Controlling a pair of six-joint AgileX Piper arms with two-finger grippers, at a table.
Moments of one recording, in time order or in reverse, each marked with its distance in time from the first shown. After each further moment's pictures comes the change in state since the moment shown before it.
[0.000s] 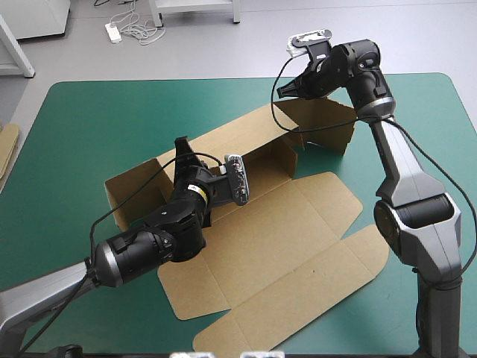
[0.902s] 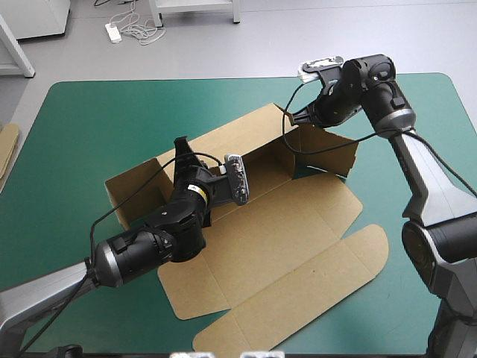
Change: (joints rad) left arm 0.000 0.000 -0.001 0.009 0.004 -0.007; right arm 0.002 -0.246 0.407 -0.001 0.027 0.024
